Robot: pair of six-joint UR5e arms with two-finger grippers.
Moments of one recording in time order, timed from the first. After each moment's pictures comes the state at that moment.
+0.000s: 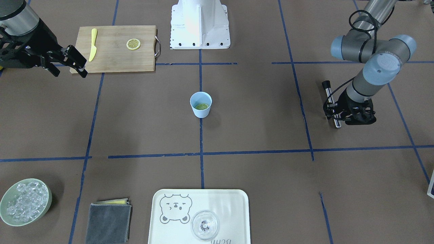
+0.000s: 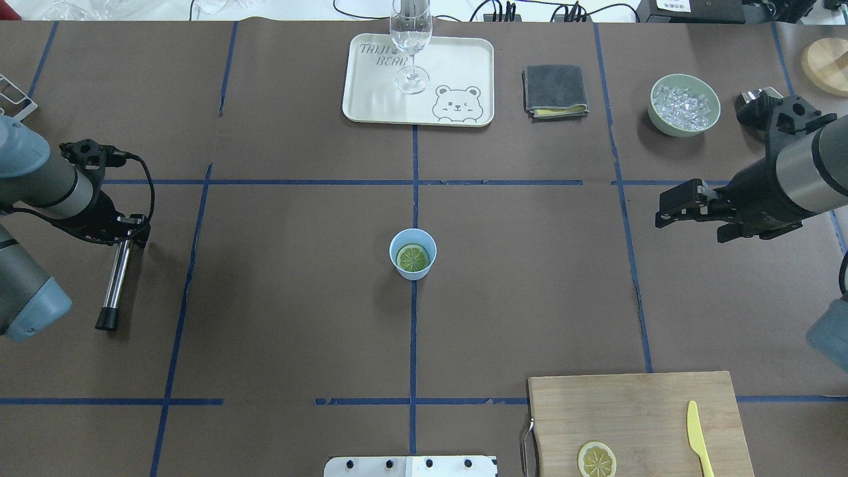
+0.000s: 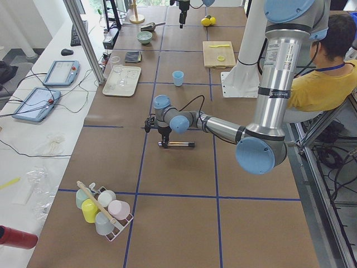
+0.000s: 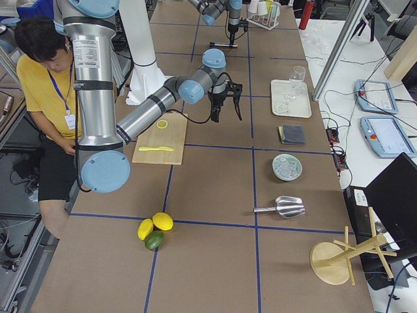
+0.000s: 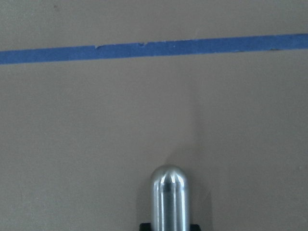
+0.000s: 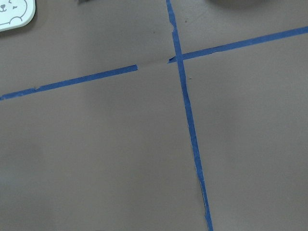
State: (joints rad) left arm -0.86 -1.71 -1.63 -1.89 -2.08 -0.82; right arm 0.89 -1.53 2.20 -1.49 2.16 1.15
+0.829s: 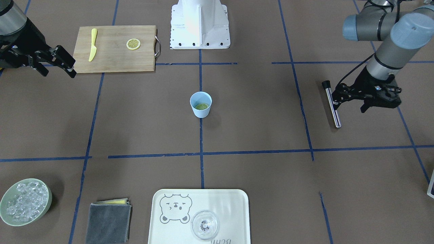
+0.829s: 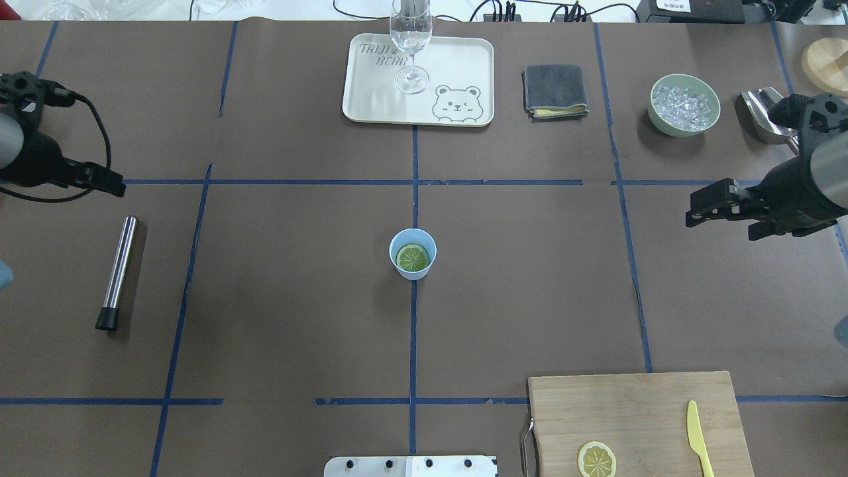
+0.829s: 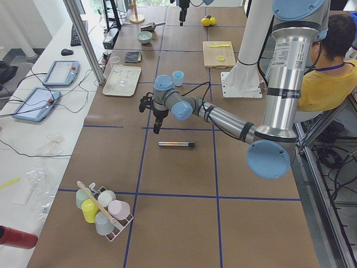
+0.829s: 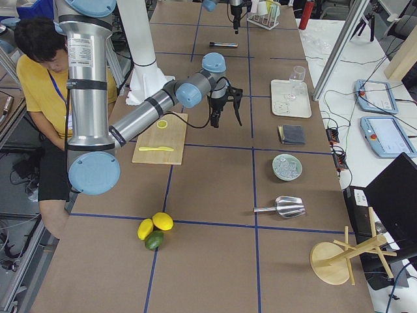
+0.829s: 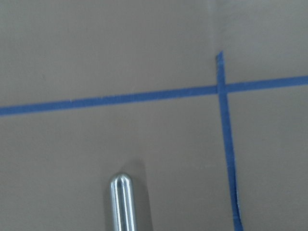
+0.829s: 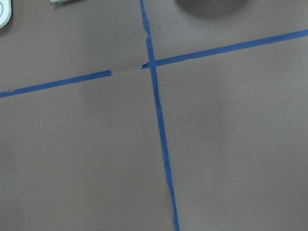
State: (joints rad) left arm -1.04 -1.66 -1.85 -1.88 -2.12 -0.62; right arm 0.97 -1.60 2.19 -1.50 2.18 1.02
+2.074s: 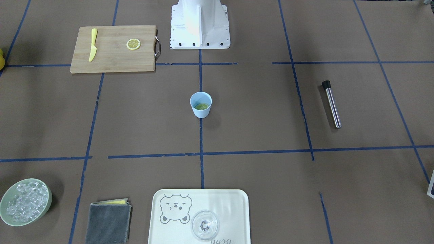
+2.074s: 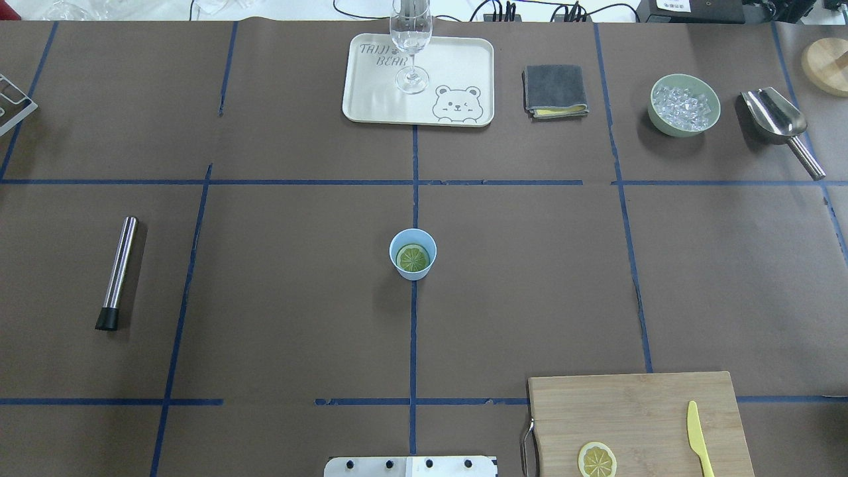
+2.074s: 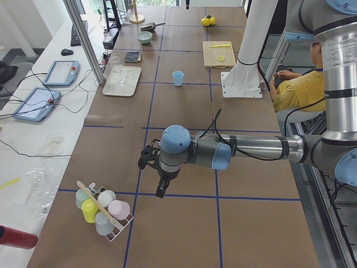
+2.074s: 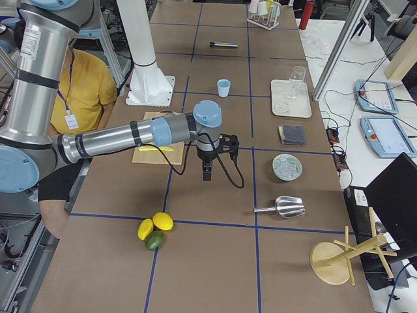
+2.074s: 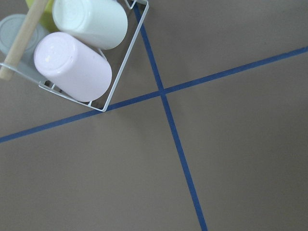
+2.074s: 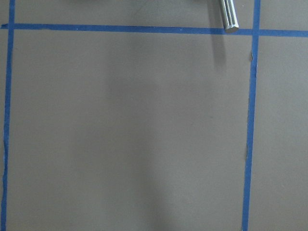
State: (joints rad) left arm -1.61 -1.38 -1.78 -1.74 -2.33 0.17; right arm 1.35 -1.85 2.08 -1.58 2.35 0.27
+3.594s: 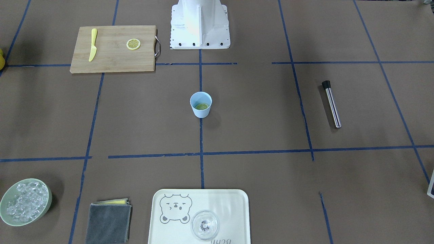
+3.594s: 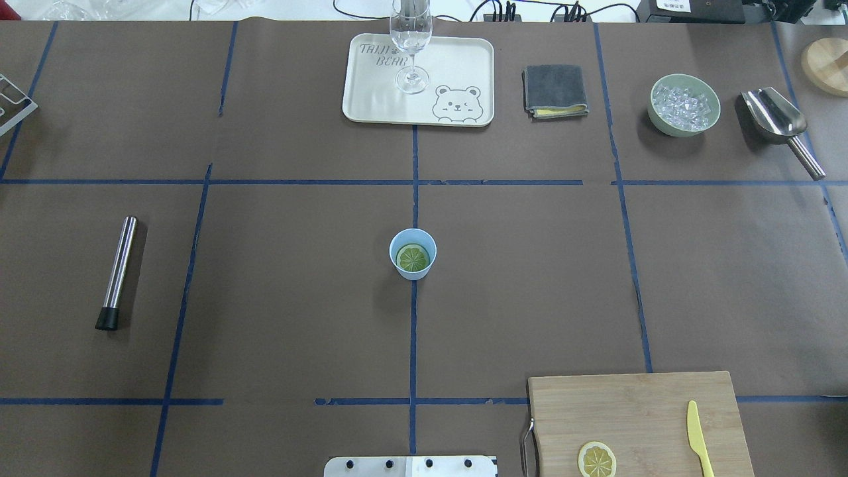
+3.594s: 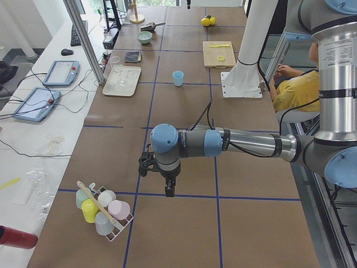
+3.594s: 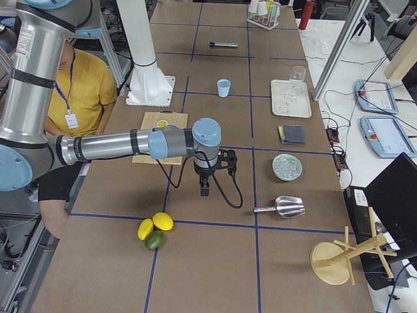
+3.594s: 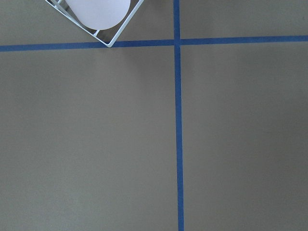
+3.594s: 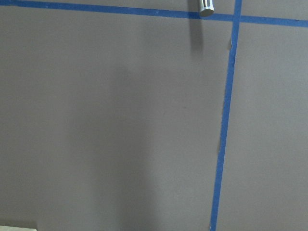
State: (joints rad) left arm -1.58 -1.43 -1.82 -1.40 -2.34 0.08; right arm 1.42 -1.86 1.99 -1.60 2.36 0.09
